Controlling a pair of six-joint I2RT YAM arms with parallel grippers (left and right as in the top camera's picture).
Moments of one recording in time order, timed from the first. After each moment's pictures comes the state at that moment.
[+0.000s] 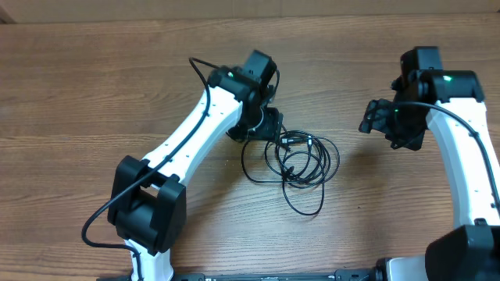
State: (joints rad) left arm -0.53 1.96 1.65 -1.08 0.25 -0.37; right arm -0.02 1.60 1.48 -1.33 -0.09 0.33
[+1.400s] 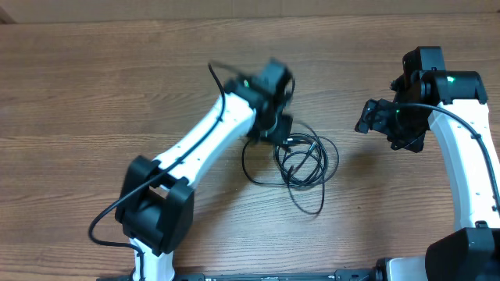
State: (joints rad) left arm -0.59 1.98 1.73 -1.05 0.25 -0.31; right arm -0.02 1.59 1.49 -1.34 -0.14 0.31
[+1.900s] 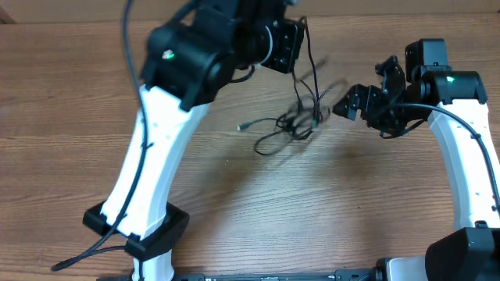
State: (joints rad) left arm -0.56 1.97 2.69 -1.31 0.28 -0.26; right arm -0.02 1.59 1.49 -1.17 -0.49 0.20
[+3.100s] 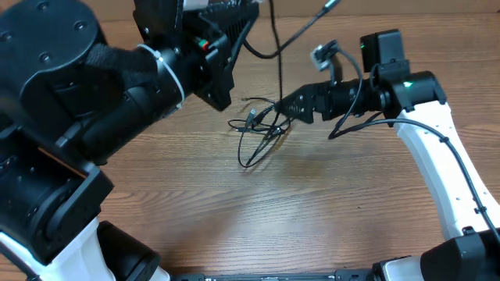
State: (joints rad) left arm -0.56 1.73 2.91 -1.29 0.19 -0.25; right arm 0.22 1.59 1.49 -0.93 -0.97 0.02
